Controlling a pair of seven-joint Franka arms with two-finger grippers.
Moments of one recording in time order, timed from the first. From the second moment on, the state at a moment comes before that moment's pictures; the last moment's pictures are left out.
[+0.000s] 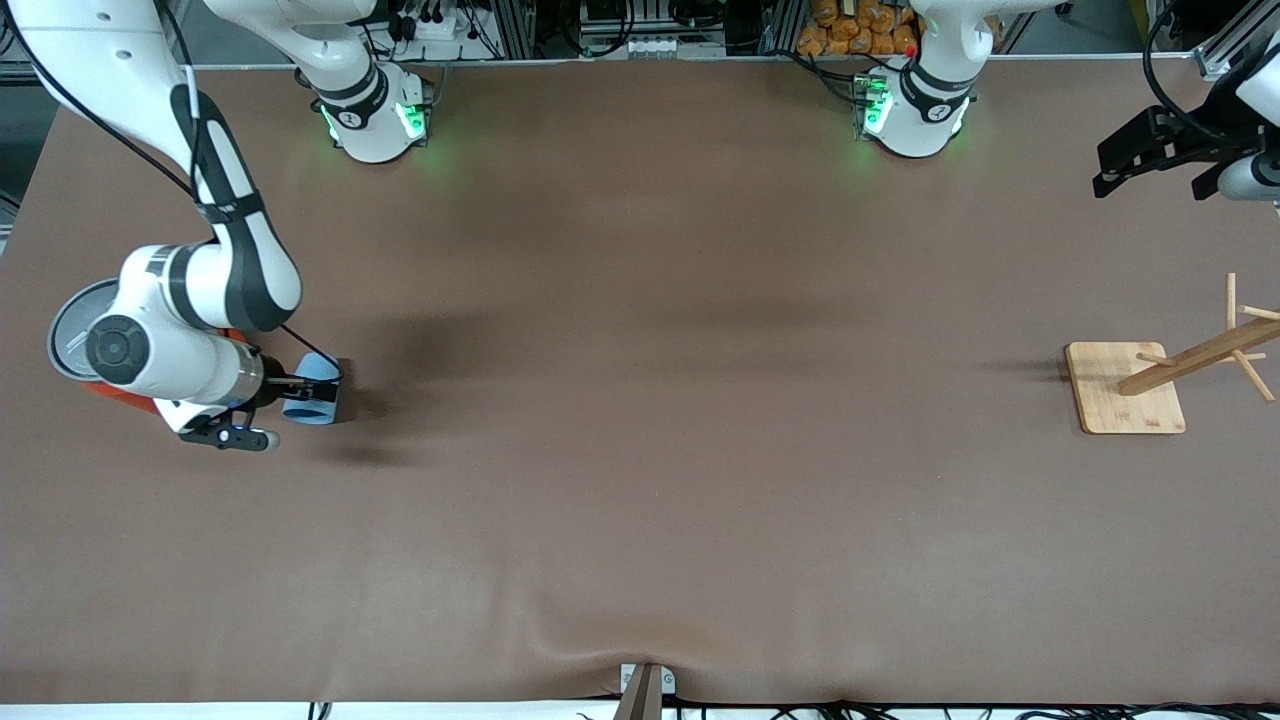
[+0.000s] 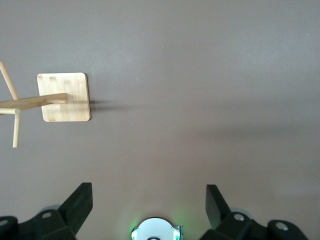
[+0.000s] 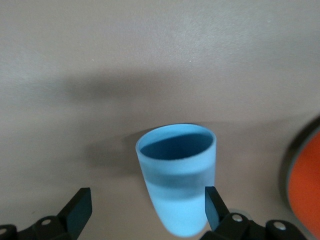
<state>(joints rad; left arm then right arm) 0.08 -0.06 -0.17 -1.47 -0.01 1.36 -0.05 0.02 0.40 -0.03 -1.99 0.03 2.24 0.09</state>
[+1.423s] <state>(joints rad) 0.07 -0.06 -0.21 -1.48 -0.01 1.36 -0.05 0.06 0.43 0.02 -1.85 0.04 2.04 -0.12</state>
